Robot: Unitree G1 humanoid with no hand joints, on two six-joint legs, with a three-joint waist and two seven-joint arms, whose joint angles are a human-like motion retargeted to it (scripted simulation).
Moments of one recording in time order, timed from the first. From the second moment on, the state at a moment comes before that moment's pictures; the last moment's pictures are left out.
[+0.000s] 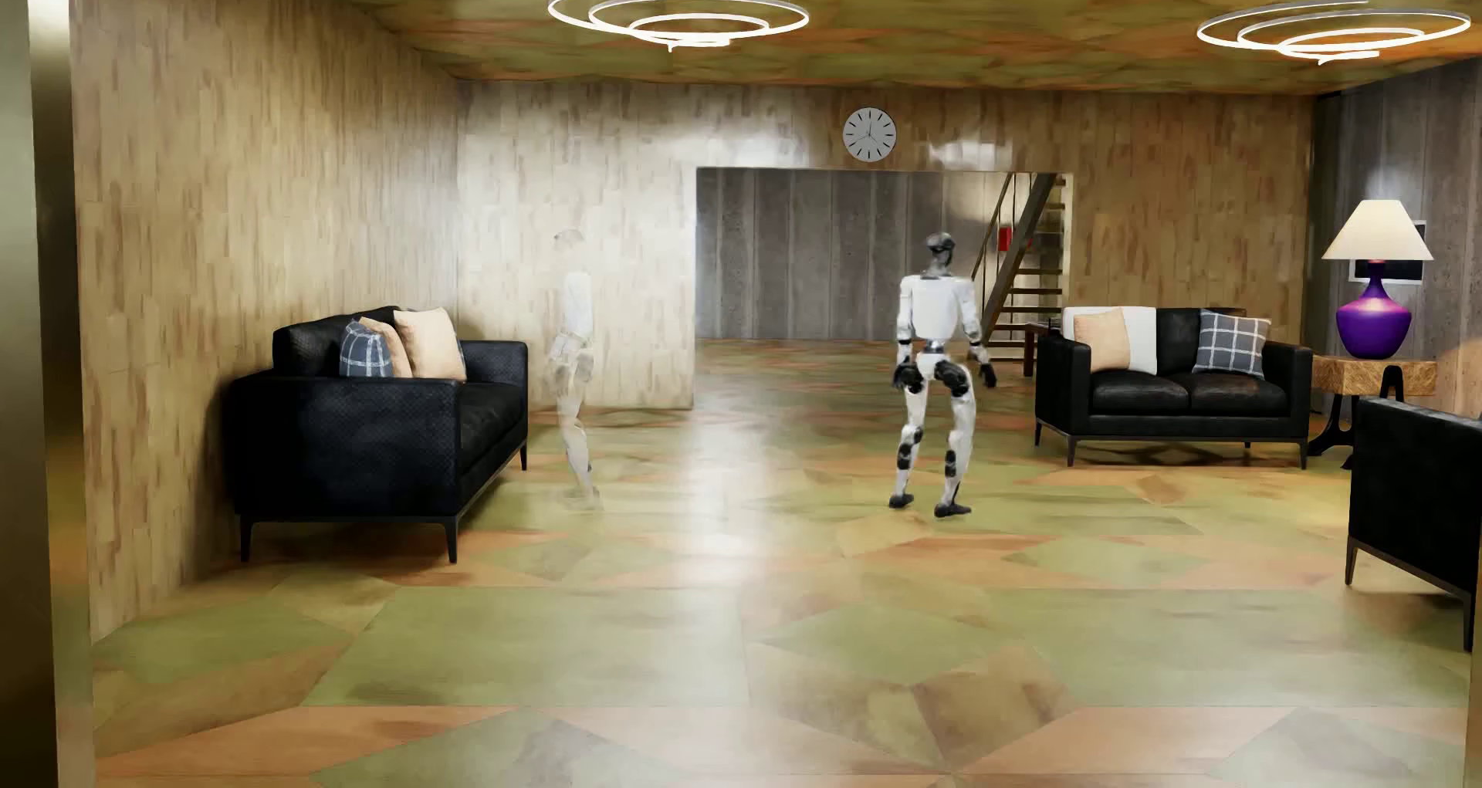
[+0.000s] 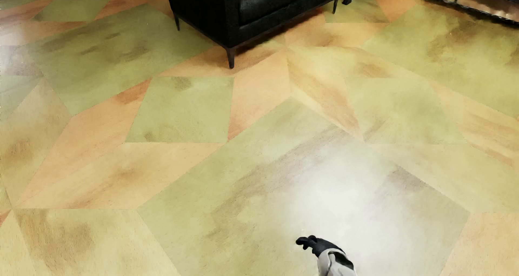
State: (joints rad) body -0.29 -0.25 0.02 0.21 -0.05 0.02 0.15 -0.26 -0.01 0.45 0.42 0.20 -0.16 -0.31 -0.27 0.02 -0.19 -0.12 -0.04 0.25 0.49 0.80 0.83 0.70 -0.62 0.24 0.32 0.03 -0.03
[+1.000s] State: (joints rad) body -0.33 -0.56 0.05 -0.11 -0.04 0.01 -0.12 0.37 0.04 0.70 0.36 0.21 -0.35 -0.52 -0.11 0.01 -0.26 0.01 0.23 0.09 0.60 0.72 0.79 0.65 -0.58 0.21 0.32 0.02 -0.06
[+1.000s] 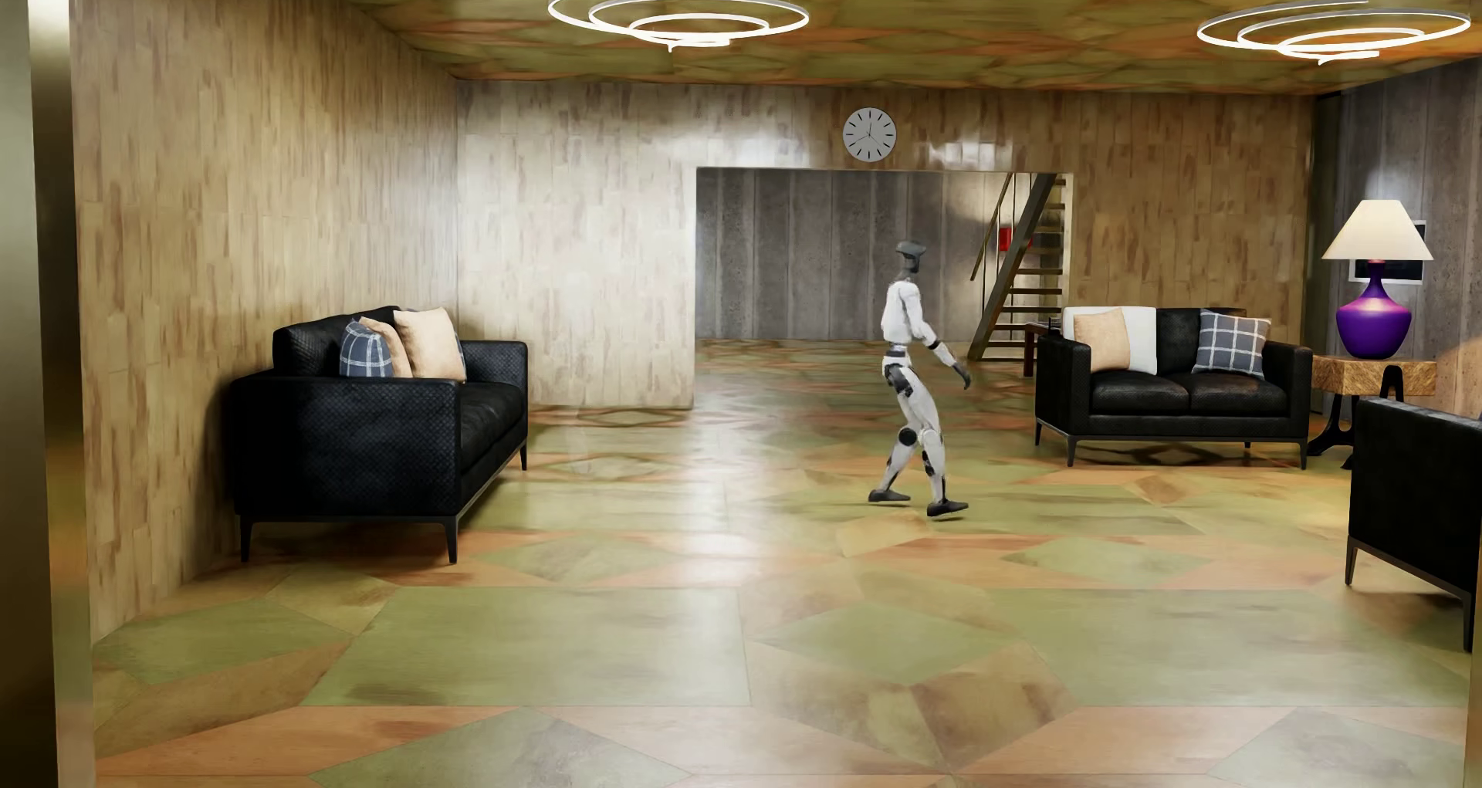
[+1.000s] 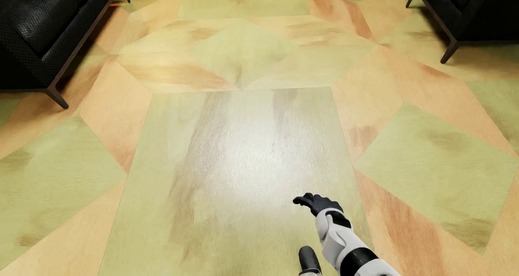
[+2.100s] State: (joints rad) body -0.62 -0.11 0.07 0.11 0.22 0.02 0.23 0.06 0.01 0.50 0.44 0.34 -0.26 -0.15 -0.43 0.07 -0.27 -0.06 -0.13 0.15 0.40 0.68 0.68 0.69 -0.59 0.20 0.31 0.00 -0.11
